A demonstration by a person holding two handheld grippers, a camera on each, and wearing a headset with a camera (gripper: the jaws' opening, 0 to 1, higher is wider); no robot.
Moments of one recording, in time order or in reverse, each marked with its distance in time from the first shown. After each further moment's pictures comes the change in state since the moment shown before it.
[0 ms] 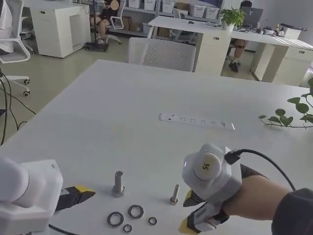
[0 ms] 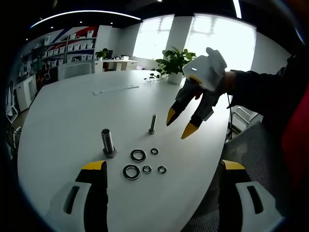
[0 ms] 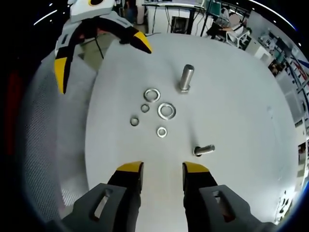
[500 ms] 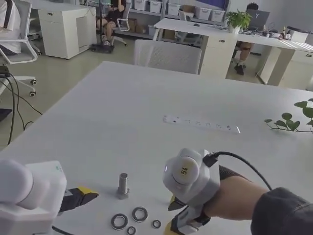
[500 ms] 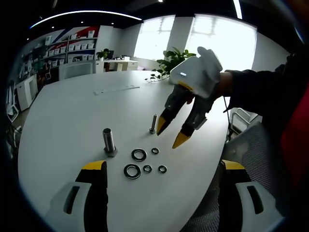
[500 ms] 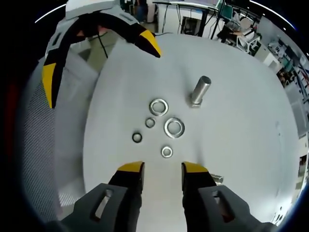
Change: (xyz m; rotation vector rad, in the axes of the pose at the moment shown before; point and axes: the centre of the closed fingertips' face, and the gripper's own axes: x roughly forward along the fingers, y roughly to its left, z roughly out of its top) left arm -0.002 0.000 -0.001 -0.004 -0.005 0.007; right arm 0.026 0.005 0.027 -0.070 0.010 0.042
